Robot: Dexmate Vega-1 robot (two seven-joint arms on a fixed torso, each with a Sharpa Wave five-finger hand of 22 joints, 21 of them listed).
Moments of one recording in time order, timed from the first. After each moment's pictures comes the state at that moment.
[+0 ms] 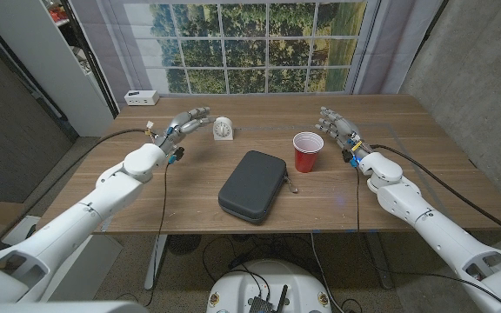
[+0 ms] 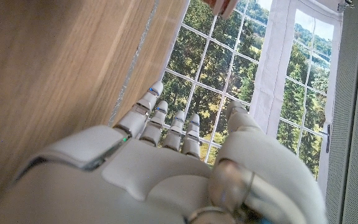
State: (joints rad) left arm 0.80 0.78 0.43 -1.52 -0.29 -0.11 0.05; left_hand 0.72 0.06 0.45 -0.15 0.17 0.23 -0.02 0.20 0.20 0.15 -0.03 0.22 0.41 0.13 0.02 0.19 0.21 0.11 0.09 0.54 0.17; right arm -0.81 -0.54 -0.40 -1.30 0.61 0.29 0.09; right_hand 0.51 0.14 0.39 -0.12 0.17 0.24 -0.13 0.19 0.20 0.24 -0.09 0.19 0.20 0.23 -0.04 0.20 0.18 0.44 -0.04 0.19 0.17
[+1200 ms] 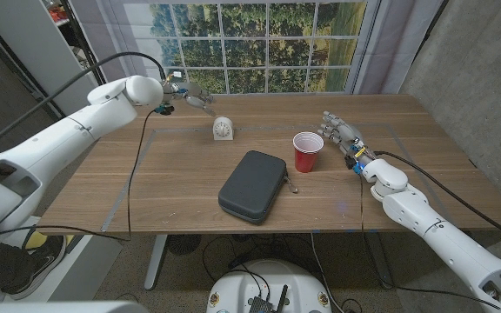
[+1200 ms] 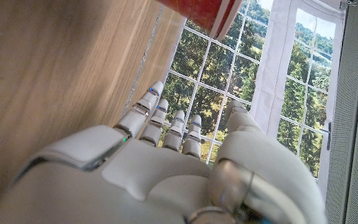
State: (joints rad) left arm 0.25 0.86 0.73 -1.48 0.26 0.14 -0.50; left_hand 0.74 0.00 0.36 -0.15 0.20 0.26 -0.04 0.22 0.21 0.20 -0.07 0.26 0.45 0.20 -0.04 0.23 0.21 0.16 0.07 0.50 0.17; right arm -0.91 -0.58 -0.38 -1.42 0.63 0.26 0.05; right_hand 0.51 0.15 0.38 -0.13 0.17 0.24 -0.16 0.19 0.20 0.25 -0.07 0.20 0.21 0.25 -0.04 0.21 0.19 0.44 -0.04 0.18 0.17
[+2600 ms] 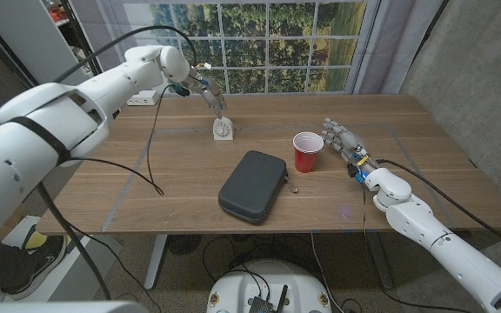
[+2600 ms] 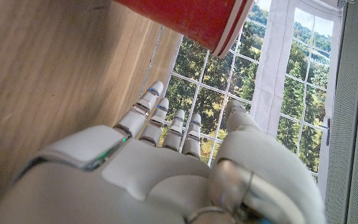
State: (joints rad) left arm -0.18 0.47 1.05 -0.72 0.44 -0.24 -0.71; left_hand 0.79 0.00 0.34 -0.14 0.21 0.27 -0.06 0.22 0.21 0.24 -0.09 0.28 0.45 0.24 -0.04 0.23 0.20 0.20 0.04 0.48 0.17; right arm -0.98 -0.60 -0.36 -1.47 0.65 0.28 0.03; right_hand 0.52 0.15 0.37 -0.12 0.17 0.26 -0.14 0.20 0.20 0.26 -0.07 0.21 0.21 0.27 -0.04 0.22 0.19 0.44 -0.04 0.19 0.17
